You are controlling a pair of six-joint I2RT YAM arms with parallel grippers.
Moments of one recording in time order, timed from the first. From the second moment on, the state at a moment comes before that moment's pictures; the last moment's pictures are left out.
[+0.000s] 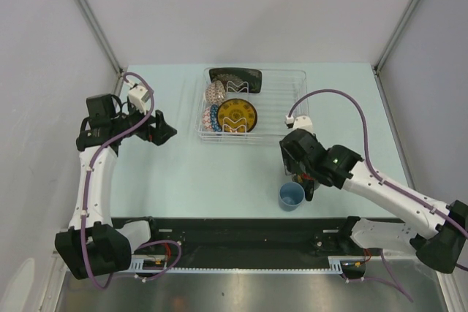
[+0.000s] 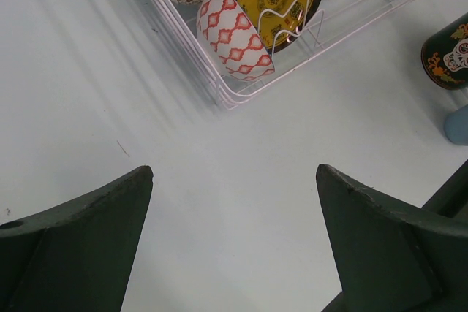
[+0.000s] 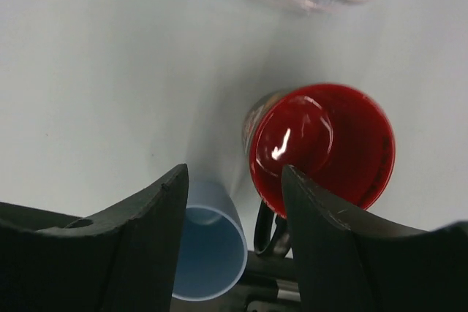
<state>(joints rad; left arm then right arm) 0.19 1.11 1.06 -0.66 0.80 0.36 0.87 1.10 1.03 -0.83 0.46 0.46</state>
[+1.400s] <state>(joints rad) 0.19 1.07 1.06 -0.67 0.80 0.37 0.70 1.40 0.89 -0.69 0.30 0.50</state>
